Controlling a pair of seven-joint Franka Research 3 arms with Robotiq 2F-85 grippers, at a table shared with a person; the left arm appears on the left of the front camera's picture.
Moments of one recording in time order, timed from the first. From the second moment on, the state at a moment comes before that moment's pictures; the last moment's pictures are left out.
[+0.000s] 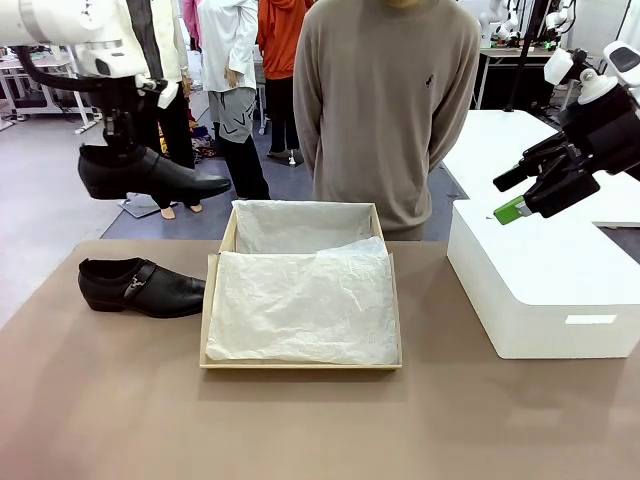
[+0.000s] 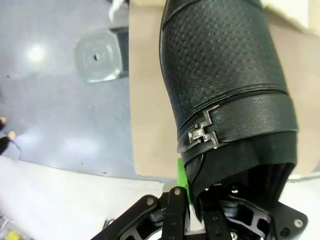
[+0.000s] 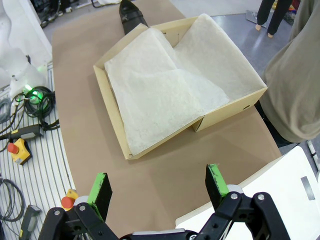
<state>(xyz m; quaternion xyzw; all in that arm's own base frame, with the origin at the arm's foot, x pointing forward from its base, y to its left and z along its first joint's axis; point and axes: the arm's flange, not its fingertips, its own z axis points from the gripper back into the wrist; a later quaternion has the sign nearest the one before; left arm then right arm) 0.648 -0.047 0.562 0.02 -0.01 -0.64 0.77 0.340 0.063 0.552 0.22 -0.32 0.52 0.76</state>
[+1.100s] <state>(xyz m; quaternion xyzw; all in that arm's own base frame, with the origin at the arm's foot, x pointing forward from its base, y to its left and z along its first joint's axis) 0.629 -0.141 0.549 0.01 -0.01 -0.67 0.74 0.340 0.063 0.552 0.22 -0.32 0.52 0.76</state>
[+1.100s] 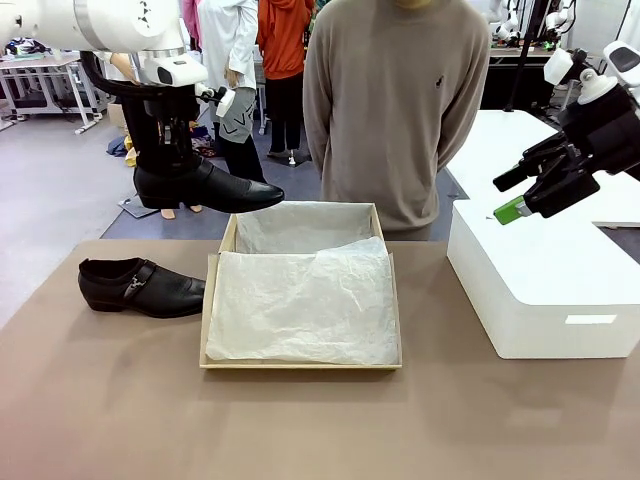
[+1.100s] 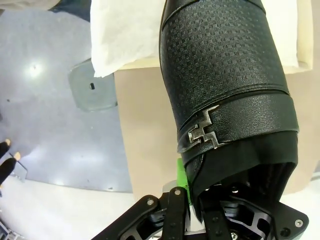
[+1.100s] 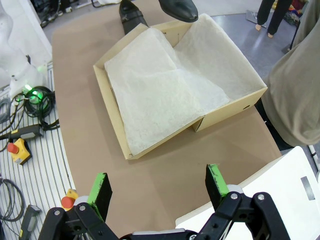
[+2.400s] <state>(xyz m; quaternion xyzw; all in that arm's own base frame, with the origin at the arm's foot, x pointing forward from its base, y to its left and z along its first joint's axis) 0.639 -0.281 0.519 -0.01 0.02 -0.69 0.72 0.340 0.063 0.552 0.22 -0.32 0.52 0.76</state>
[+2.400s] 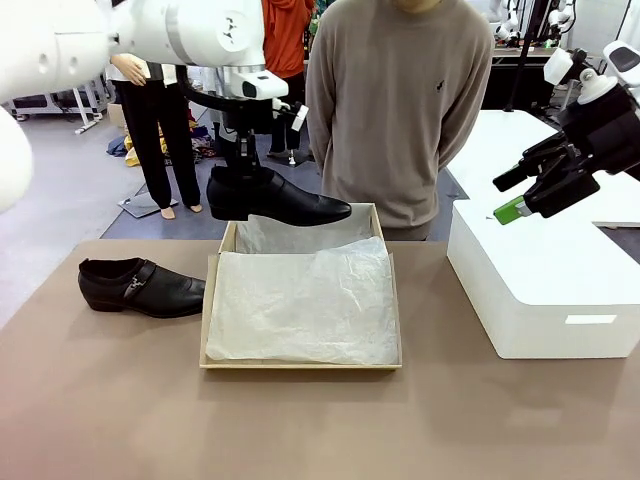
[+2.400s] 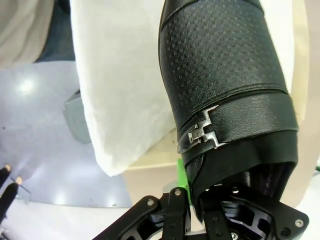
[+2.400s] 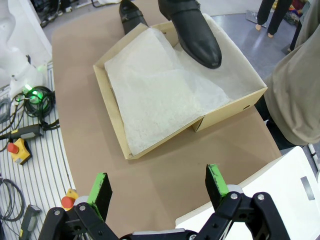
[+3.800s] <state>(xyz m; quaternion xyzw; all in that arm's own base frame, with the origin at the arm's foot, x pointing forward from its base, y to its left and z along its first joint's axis) 0.678 -0.314 0.456 0.00 -0.01 -0.70 0.71 0.340 0.063 0.552 0.22 -0.32 0.52 0.76</state>
